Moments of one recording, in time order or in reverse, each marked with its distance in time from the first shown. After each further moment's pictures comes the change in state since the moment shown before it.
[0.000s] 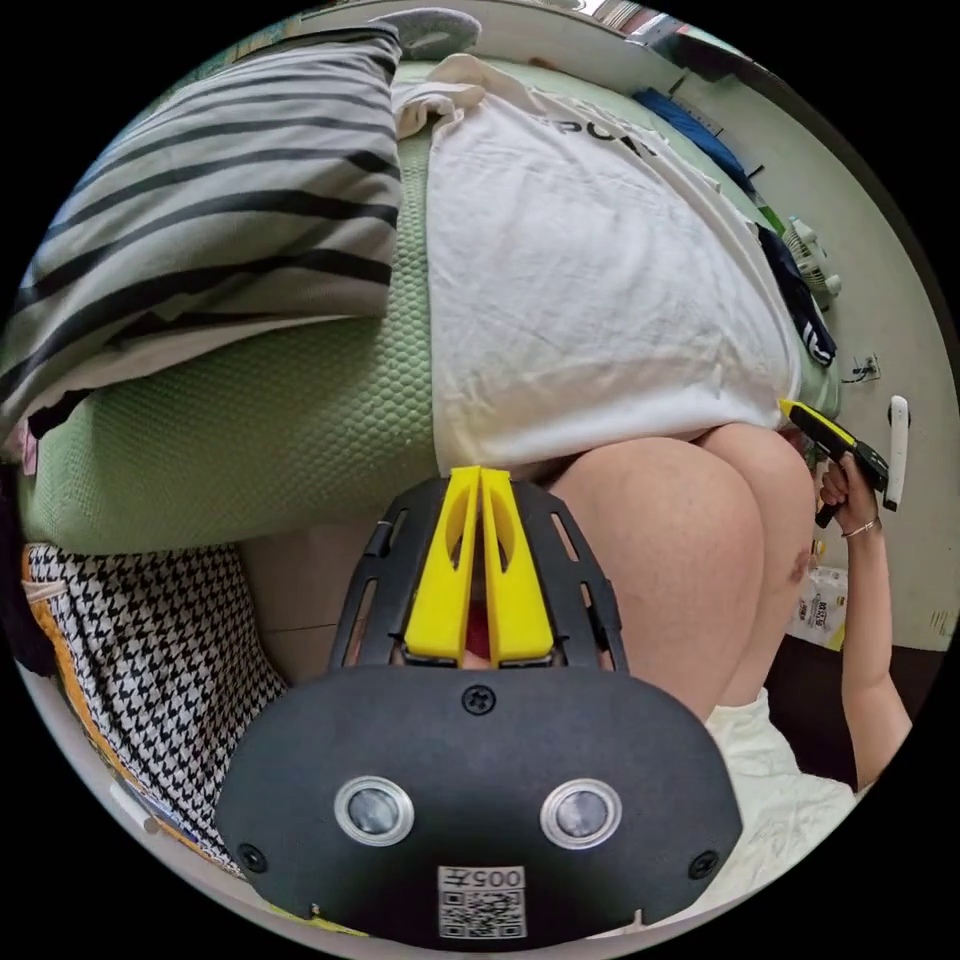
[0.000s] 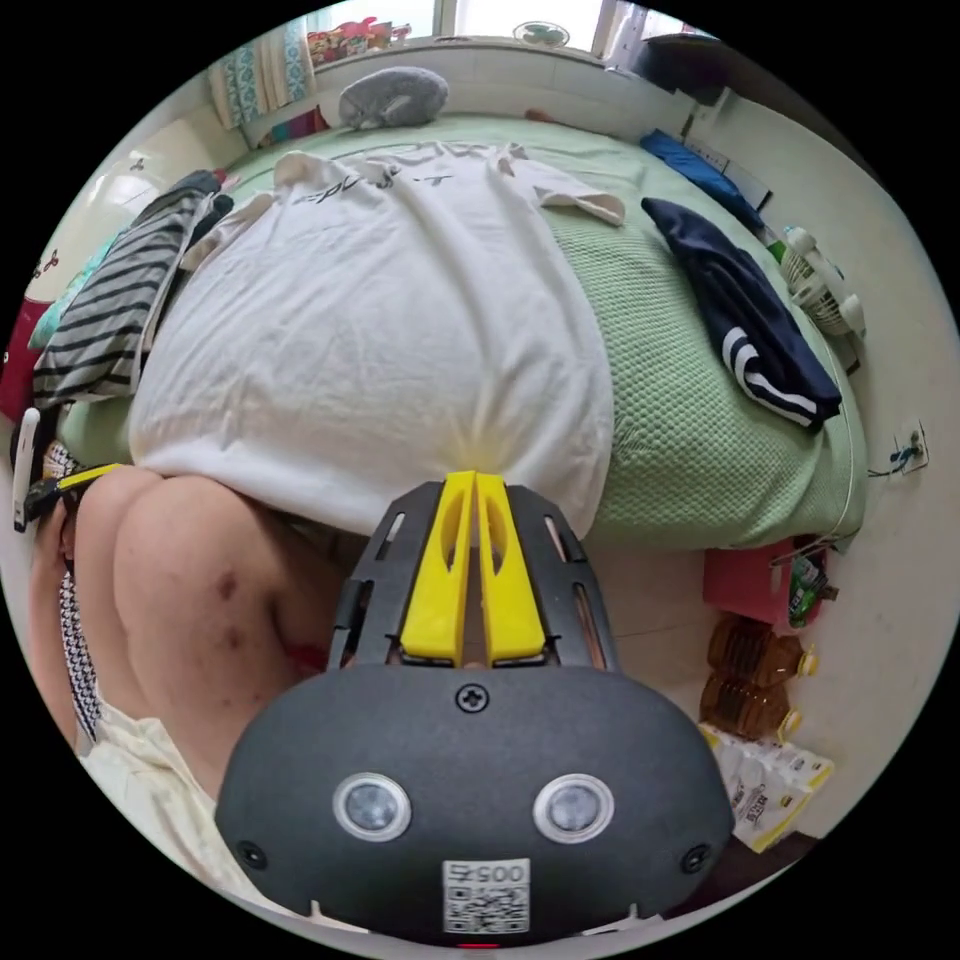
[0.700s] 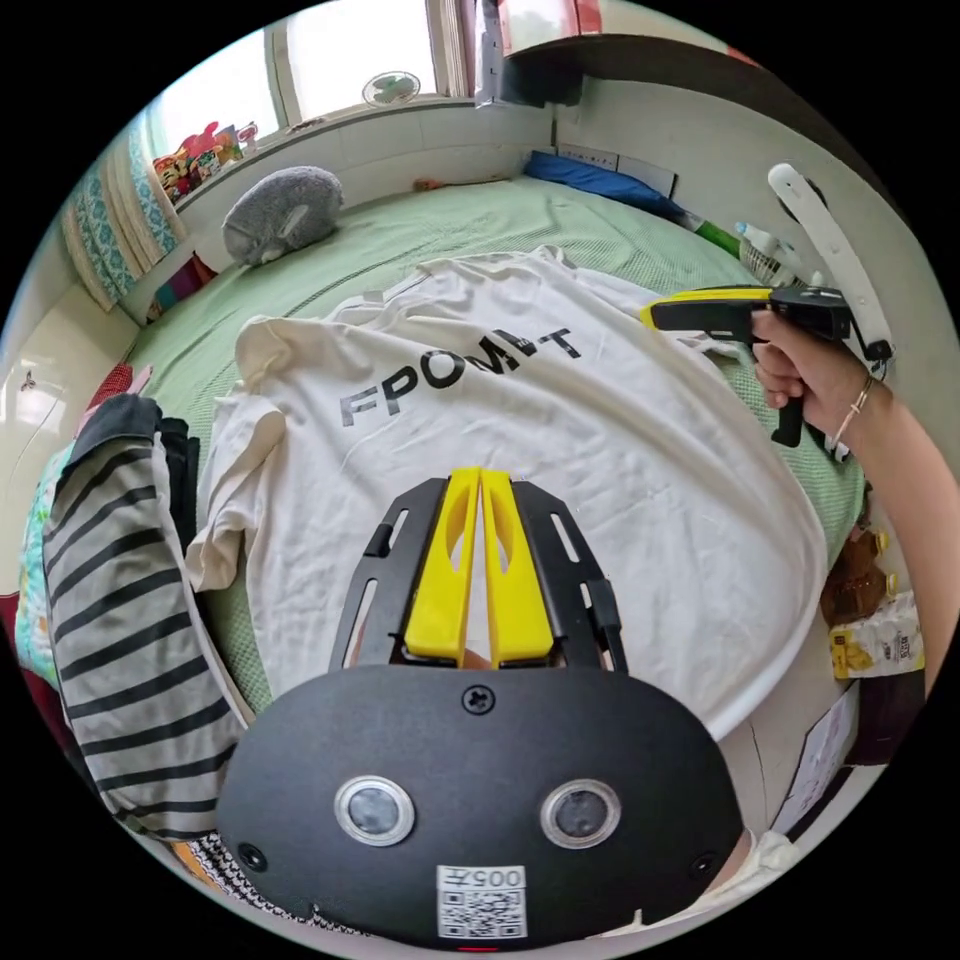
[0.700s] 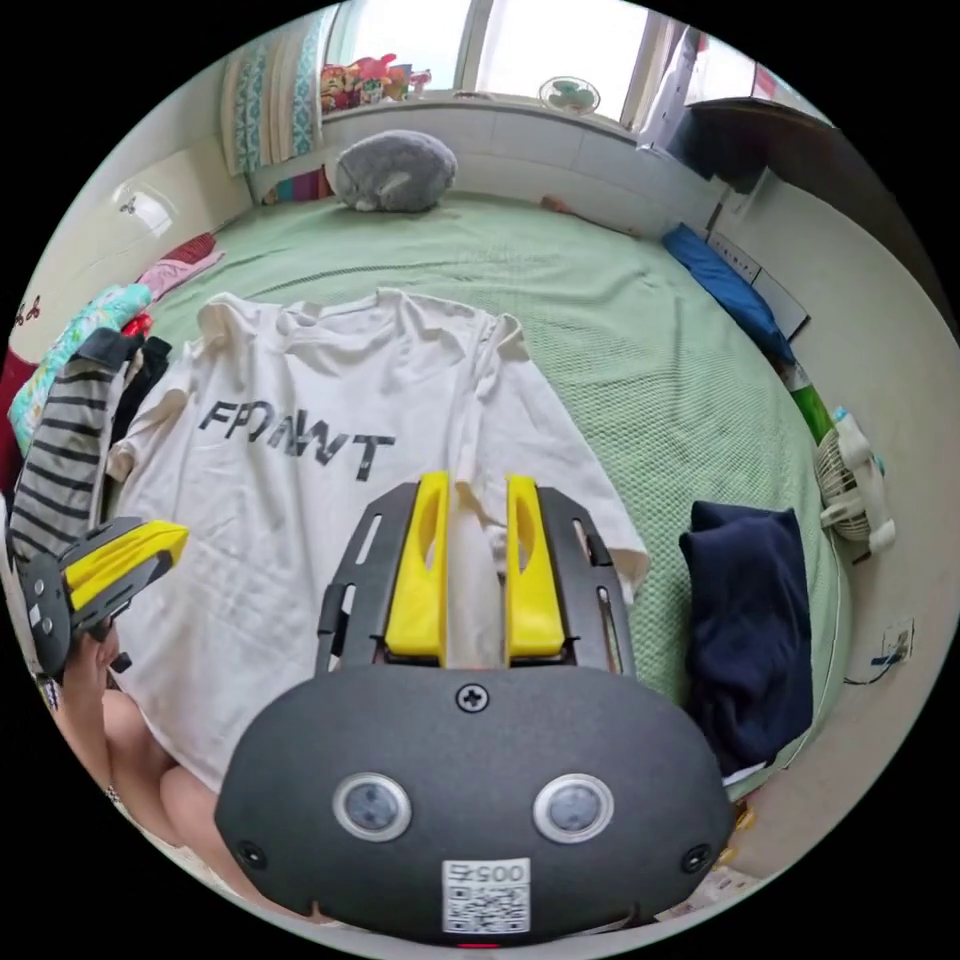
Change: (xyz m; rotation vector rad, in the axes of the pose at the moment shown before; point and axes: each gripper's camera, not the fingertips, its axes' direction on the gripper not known) left arm 0.180 -0.234 0.011 0.318 -0.179 0.260; right arm -0.002 -0.313 0.012 0.192 0.034 -0.075
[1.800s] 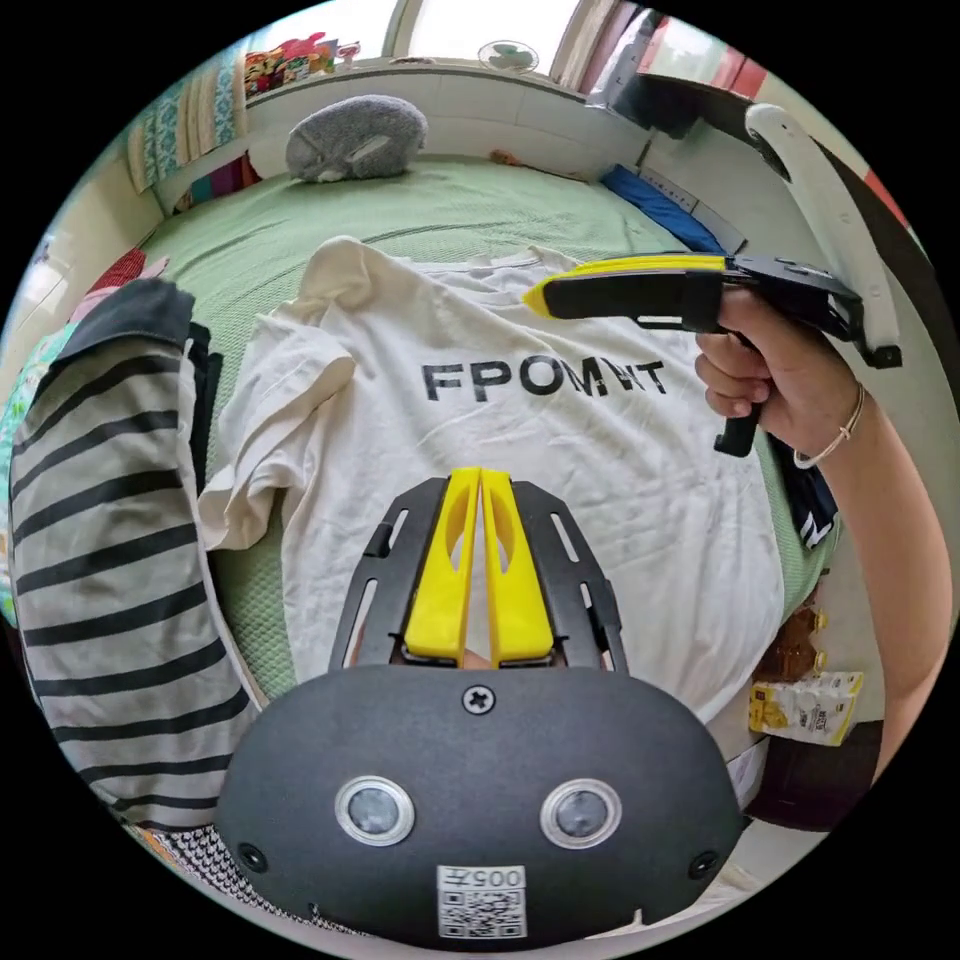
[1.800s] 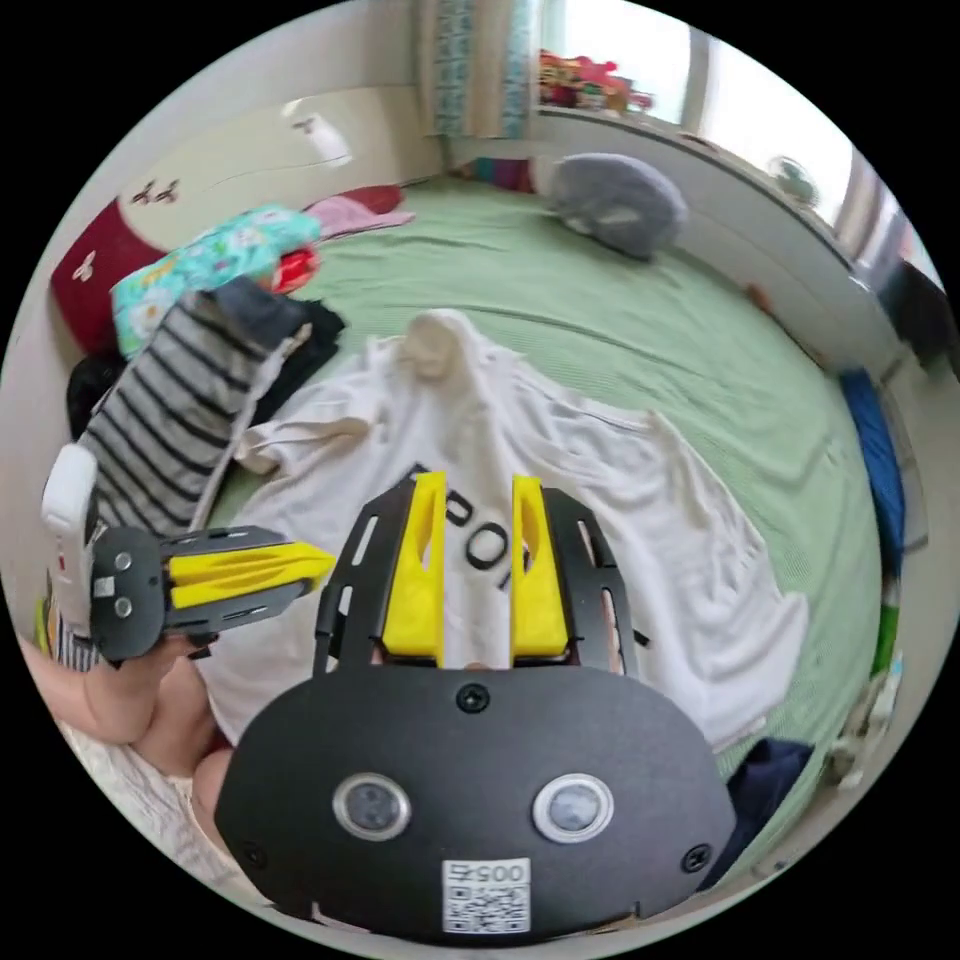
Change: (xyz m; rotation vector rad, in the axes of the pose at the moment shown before) left arm -0.130 -0.035 0.042 -0.063 0.120 -0.245; right arm -0.160 -0.205 -0.008 0.018 -0.306 -0.439
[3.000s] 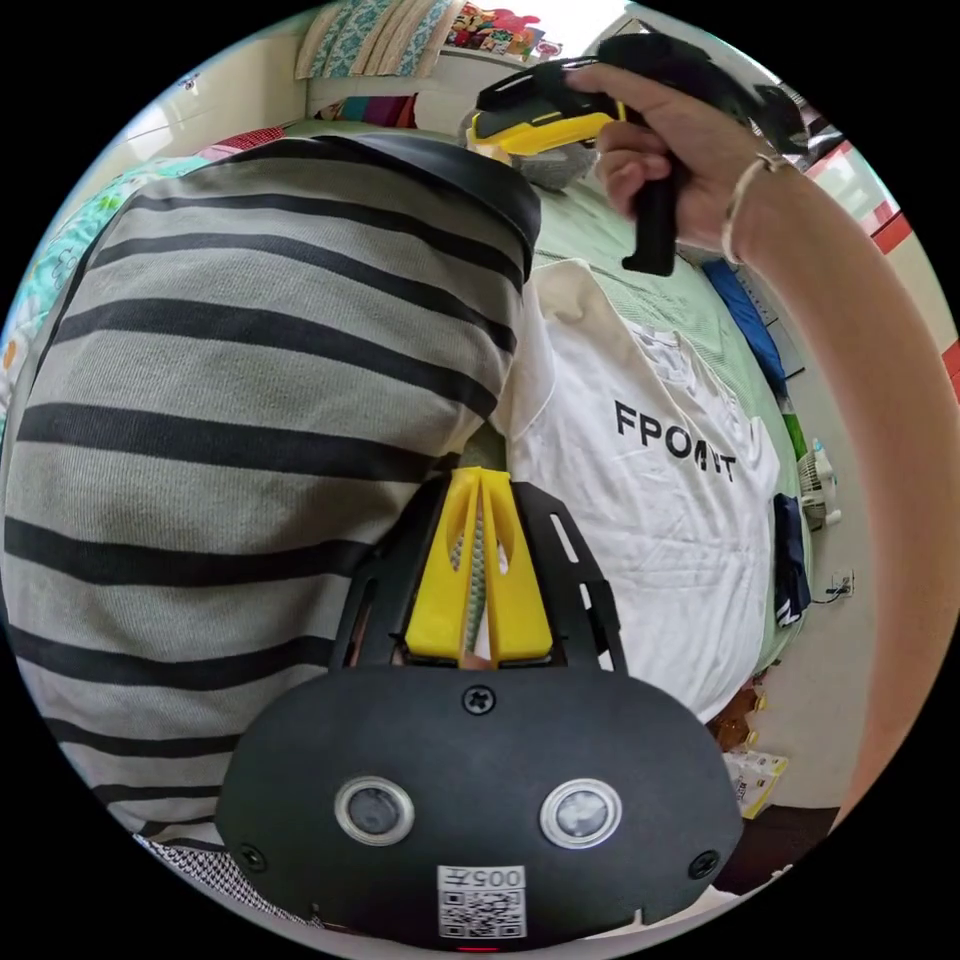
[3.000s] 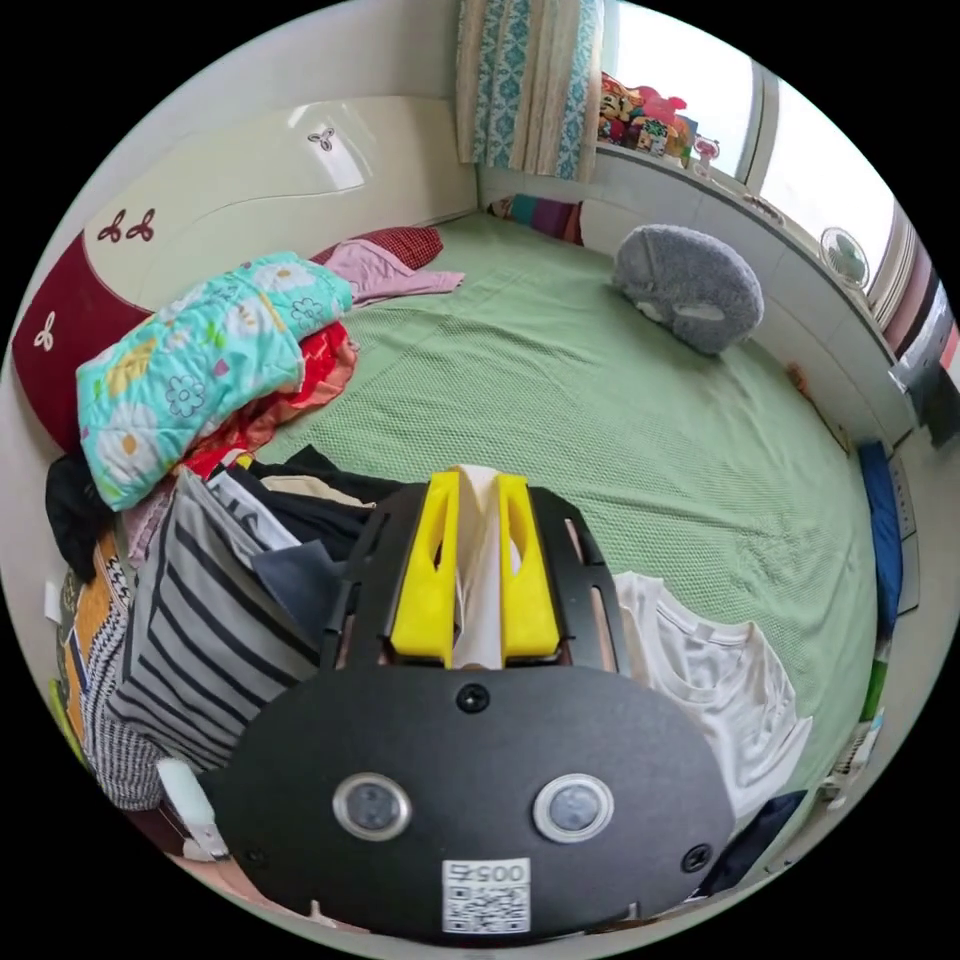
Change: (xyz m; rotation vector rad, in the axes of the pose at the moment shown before) left arm -0.222 0.008 -0.025 0.028 0.067 -0.310; right arm -0.078 -0.259 0.029 0.071 0.045 0.041
